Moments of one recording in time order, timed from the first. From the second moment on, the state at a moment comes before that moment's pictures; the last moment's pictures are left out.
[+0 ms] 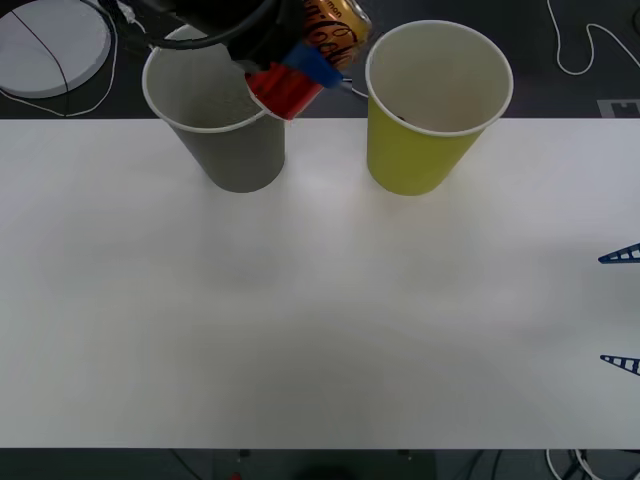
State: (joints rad) right arm 0.43 -1.03 -0.55 -2.04 1.26 -1.31 0.00; left arm -1.18 0.67 -0.31 -1.75 -1.88 -1.56 1.35
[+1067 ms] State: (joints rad) right arm 0.43 -1.03 -0.55 -2.04 1.26 -1.31 0.00; left arm -1.56 0.27 -0.56 -1.02 -2.04 -1.11 1.34
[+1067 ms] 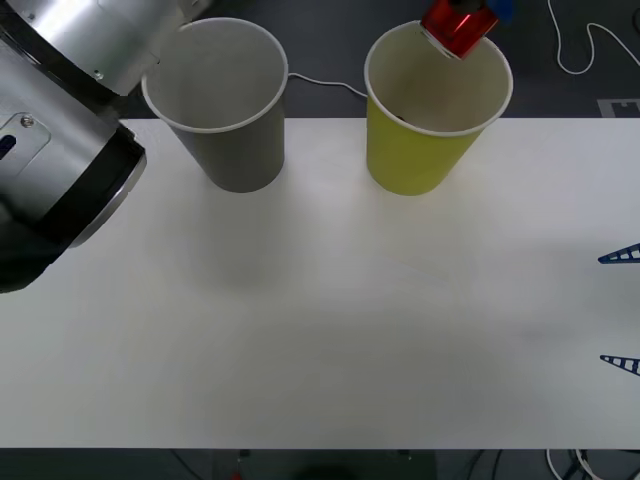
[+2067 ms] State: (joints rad) right arm 0.43 -1.03 -0.55 -2.04 1.26 -1.31 0.00; left arm -1.57 0.22 -0.58 -0.93 -2.08 -1.04 1.31
